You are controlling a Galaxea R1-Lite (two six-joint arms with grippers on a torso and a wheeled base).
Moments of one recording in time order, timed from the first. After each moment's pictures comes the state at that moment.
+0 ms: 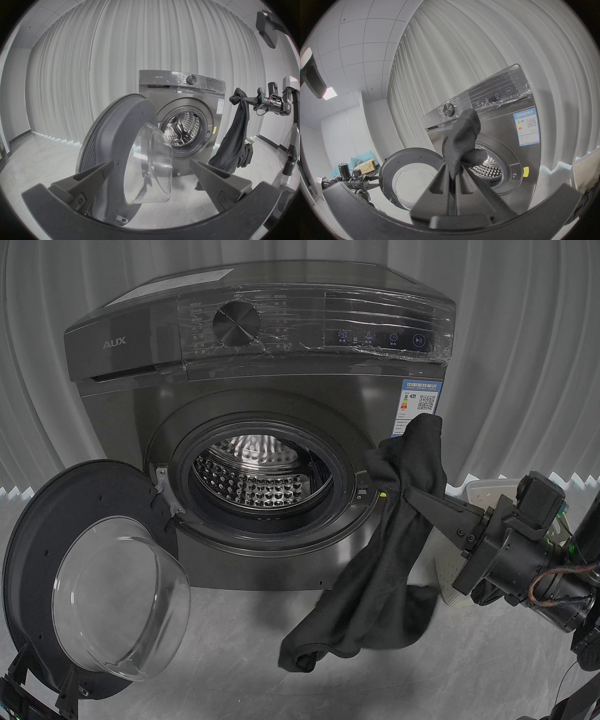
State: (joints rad) left arm 0.00 0.02 -0.02 0.00 0.01 -0.02; right arm 0.79 1.47 -0.45 -1.20 0.01 0.17
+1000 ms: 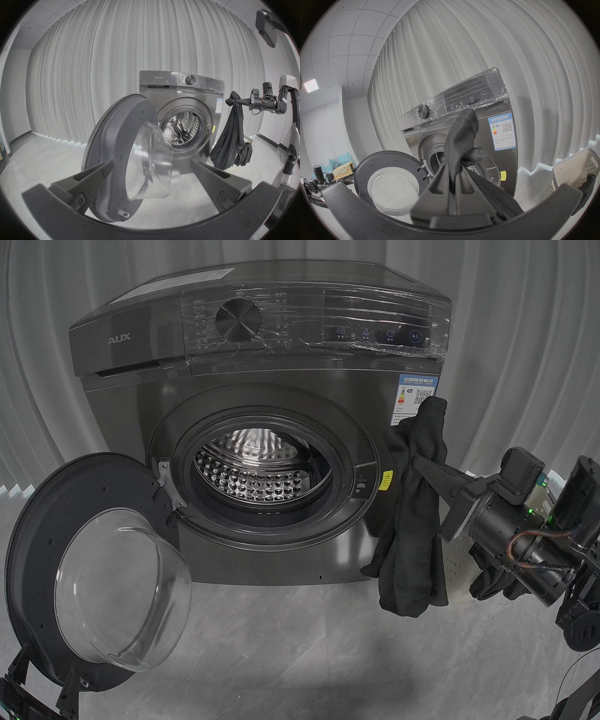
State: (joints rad) left arm 0.00 0.02 -0.02 0.00 0.01 -0.01; right arm 0.70 1.56 -0.55 -1.19 -0.12 0.15
